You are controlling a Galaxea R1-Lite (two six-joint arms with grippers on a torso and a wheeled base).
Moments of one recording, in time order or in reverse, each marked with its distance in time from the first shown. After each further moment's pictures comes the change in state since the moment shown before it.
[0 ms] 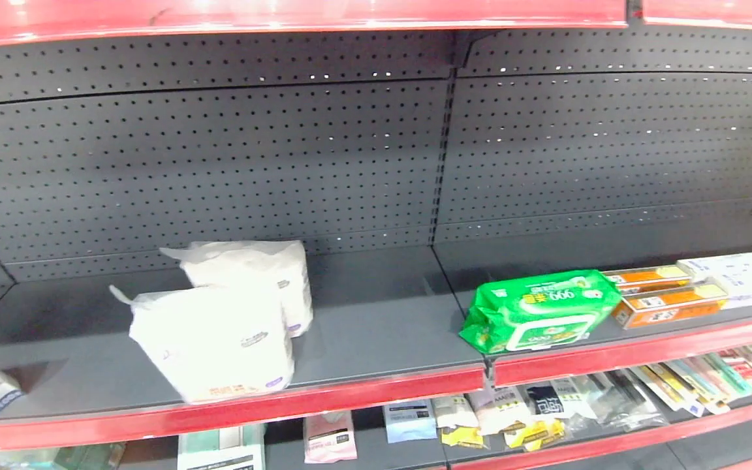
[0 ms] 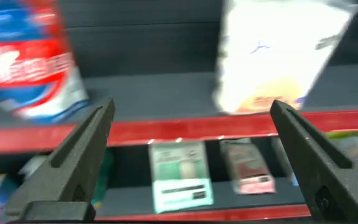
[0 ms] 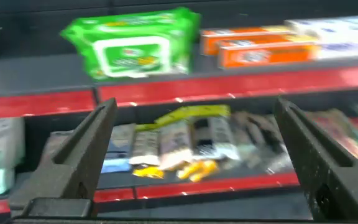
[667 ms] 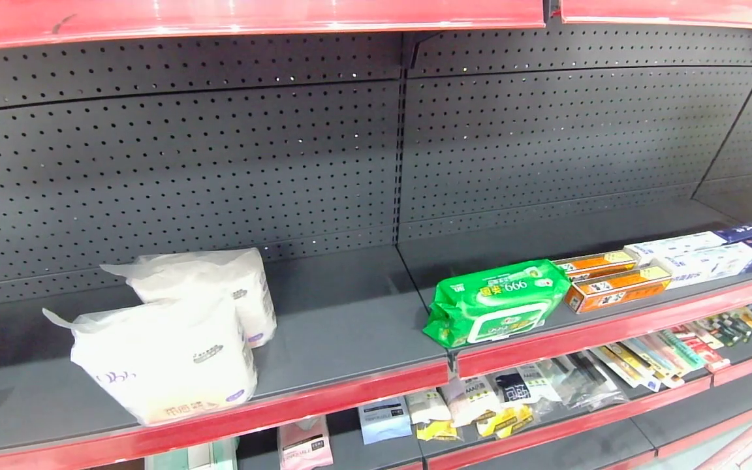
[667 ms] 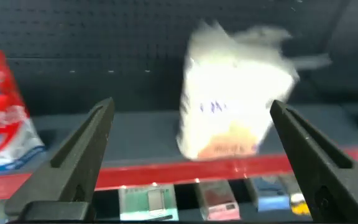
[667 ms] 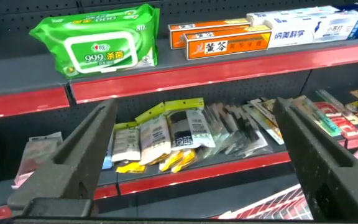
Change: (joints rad) left arm 0.006 0.224 -0.230 0.000 0.096 -0.099; right arm 0.000 0.000 0.000 0.000 0.000 0.001
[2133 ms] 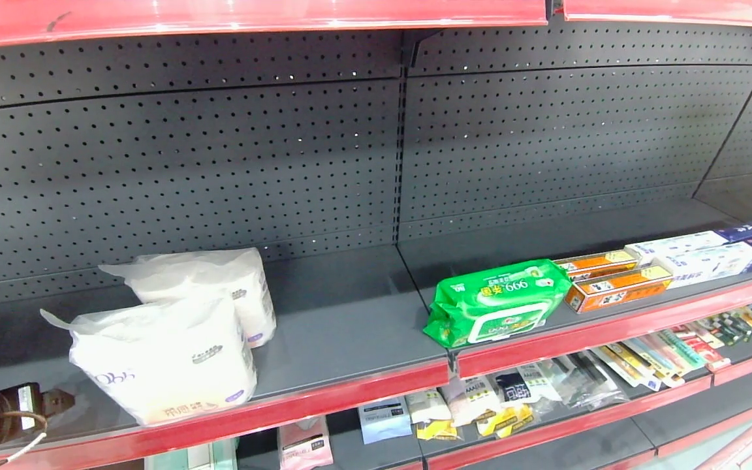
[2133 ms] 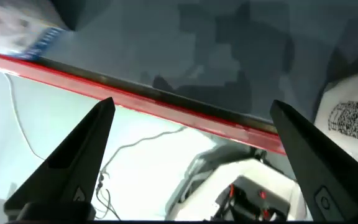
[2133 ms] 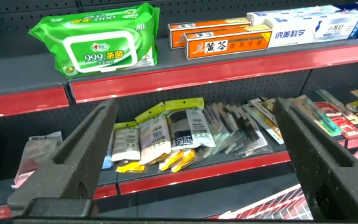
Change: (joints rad) left arm 0.344 1.204 -0.184 -0.096 -0.004 0.010; right arm 0.000 0.000 0.001 0.000 0.000 0.000
